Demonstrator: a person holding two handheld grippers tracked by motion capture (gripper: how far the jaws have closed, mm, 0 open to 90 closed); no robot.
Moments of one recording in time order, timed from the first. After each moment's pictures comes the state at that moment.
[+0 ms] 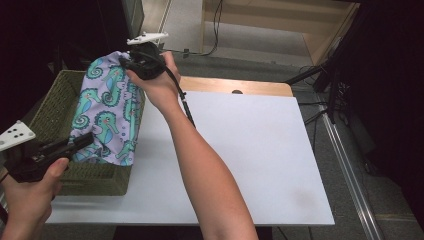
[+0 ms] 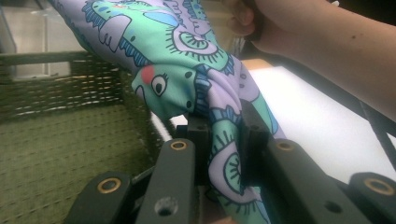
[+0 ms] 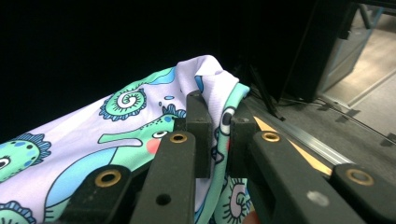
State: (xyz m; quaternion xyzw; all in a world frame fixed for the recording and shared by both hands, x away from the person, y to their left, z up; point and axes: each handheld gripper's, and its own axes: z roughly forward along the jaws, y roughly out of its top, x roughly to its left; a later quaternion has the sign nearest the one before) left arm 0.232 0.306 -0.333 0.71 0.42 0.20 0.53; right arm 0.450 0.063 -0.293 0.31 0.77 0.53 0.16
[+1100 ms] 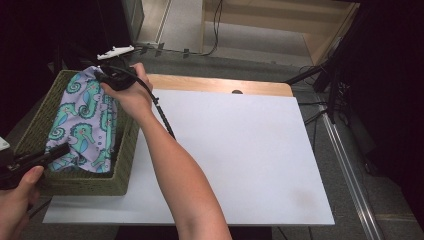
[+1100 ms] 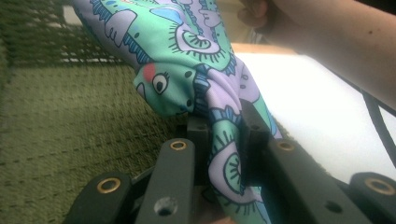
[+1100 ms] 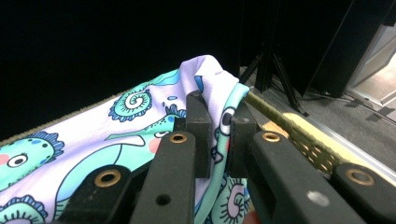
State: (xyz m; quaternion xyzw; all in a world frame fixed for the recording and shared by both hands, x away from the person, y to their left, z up) left arm 0.240 0.366 -0.380 0.69 0.47 0.17 0.51; right arm 0.465 0.135 -0.340 0.29 0.79 0.52 0.13
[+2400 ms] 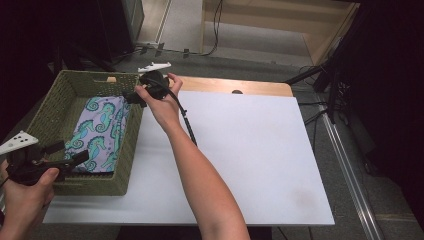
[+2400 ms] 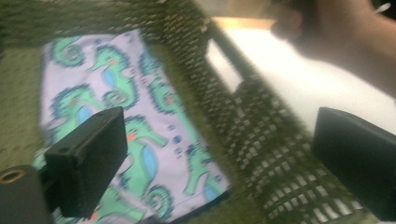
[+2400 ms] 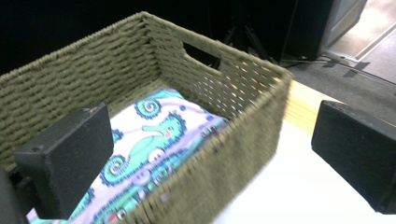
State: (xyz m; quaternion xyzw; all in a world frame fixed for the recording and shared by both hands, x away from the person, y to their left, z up) left arm 0.252 0.337 -0.387 0.71 0.49 0.17 0.48; right arm 0.472 0.063 -0.394 0.37 0.77 0.50 0.12
